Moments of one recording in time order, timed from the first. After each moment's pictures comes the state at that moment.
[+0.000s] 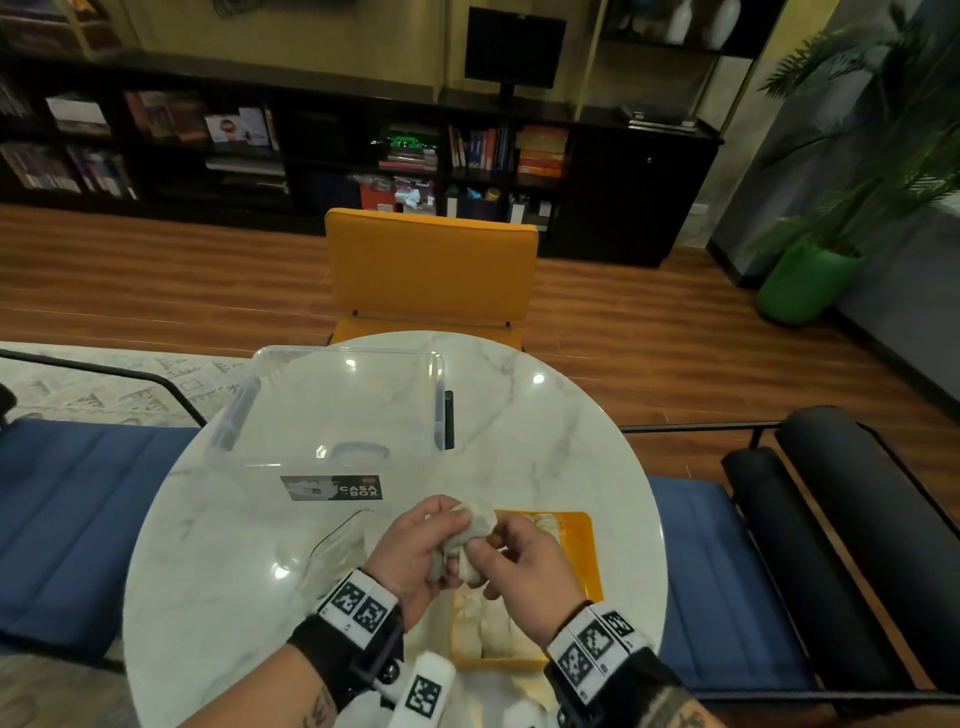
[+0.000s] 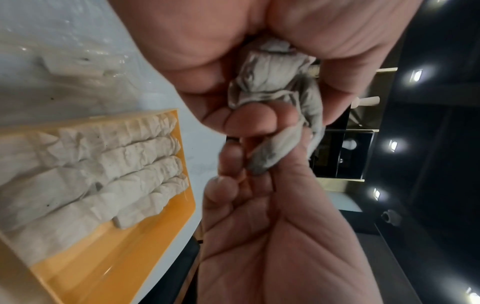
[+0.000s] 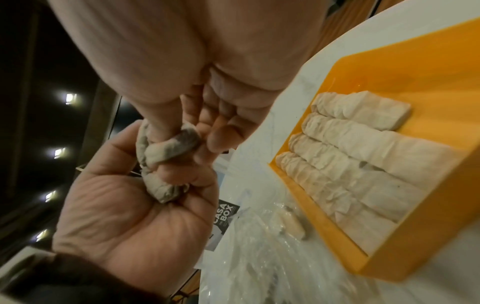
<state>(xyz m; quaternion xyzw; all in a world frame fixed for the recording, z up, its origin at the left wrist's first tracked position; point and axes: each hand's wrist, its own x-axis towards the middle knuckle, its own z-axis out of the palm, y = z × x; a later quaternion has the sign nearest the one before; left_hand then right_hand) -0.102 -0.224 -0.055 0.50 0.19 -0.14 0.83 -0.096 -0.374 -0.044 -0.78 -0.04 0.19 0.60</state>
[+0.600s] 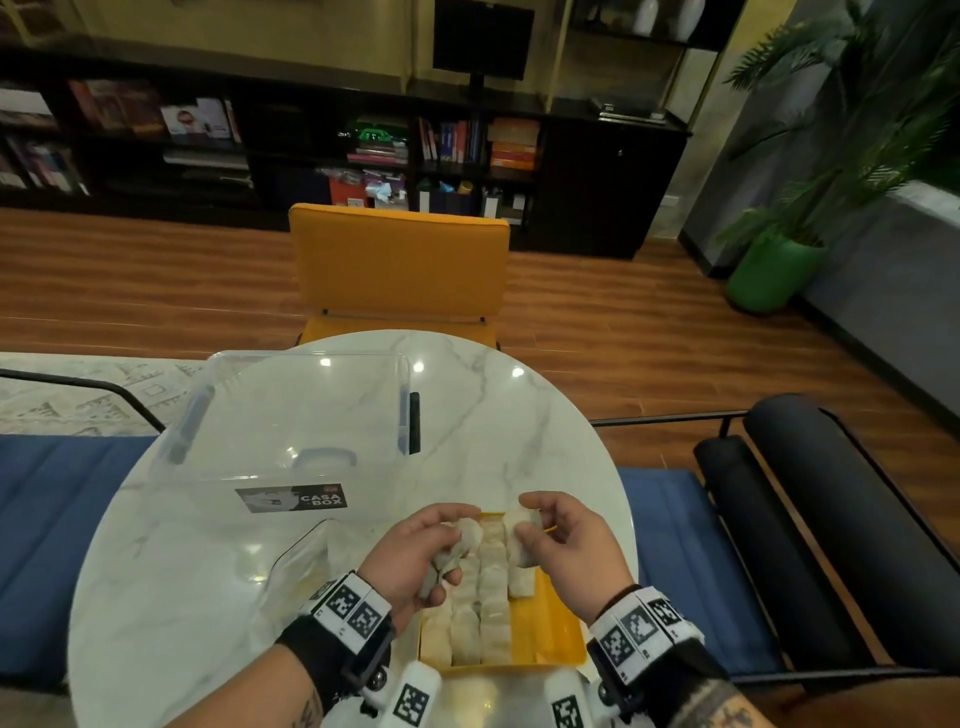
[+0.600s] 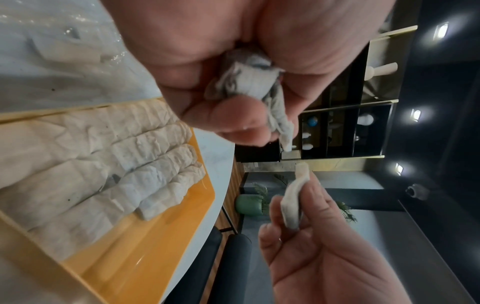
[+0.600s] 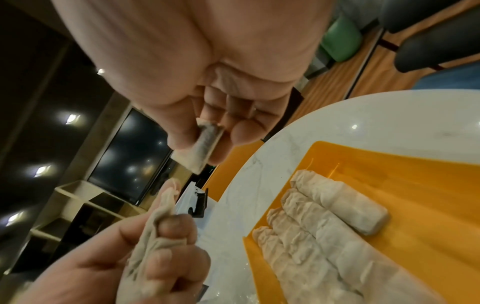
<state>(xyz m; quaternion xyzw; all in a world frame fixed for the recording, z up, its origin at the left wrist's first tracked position) -0.087 -0.249 -0.056 0.56 0.19 -0.20 0.78 -0.063 -0.445 -0.041 -0.81 0.00 0.10 0.58</state>
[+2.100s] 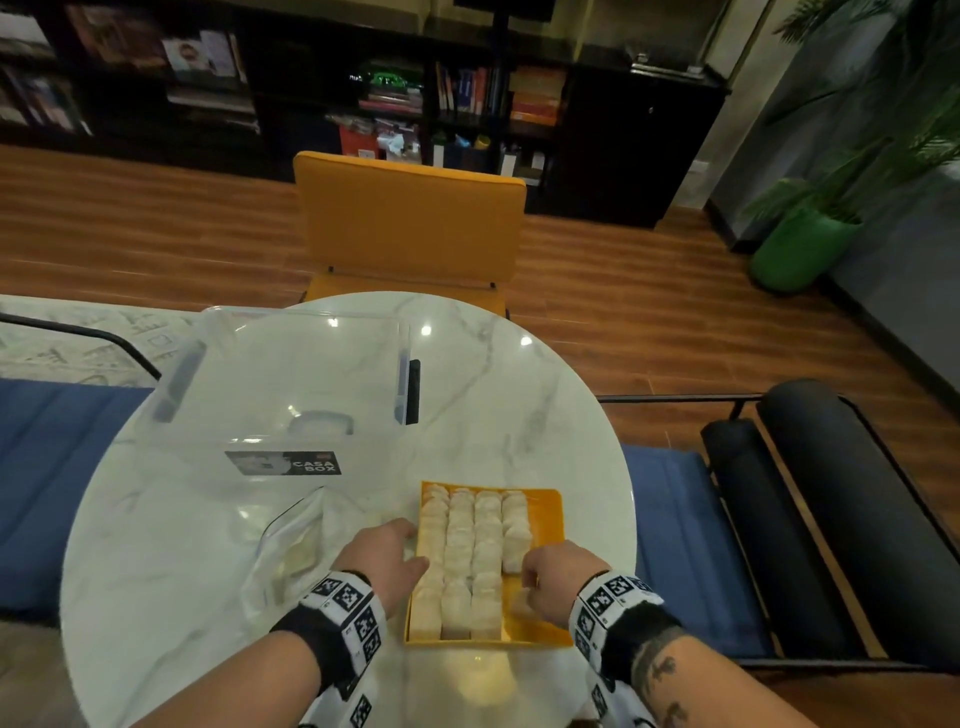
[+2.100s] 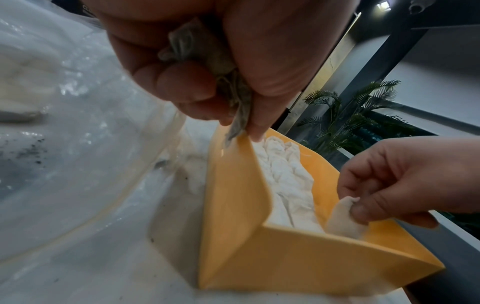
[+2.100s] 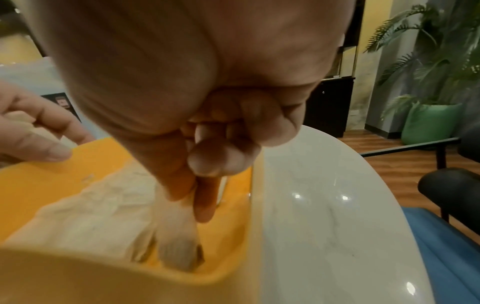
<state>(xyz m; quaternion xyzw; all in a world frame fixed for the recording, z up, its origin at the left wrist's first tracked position) -0.092 -0.230 -0.122 0.93 0.15 -0.20 0.28 -0.045 -0.465 -0.102 -0.92 -0.14 0.36 0.03</state>
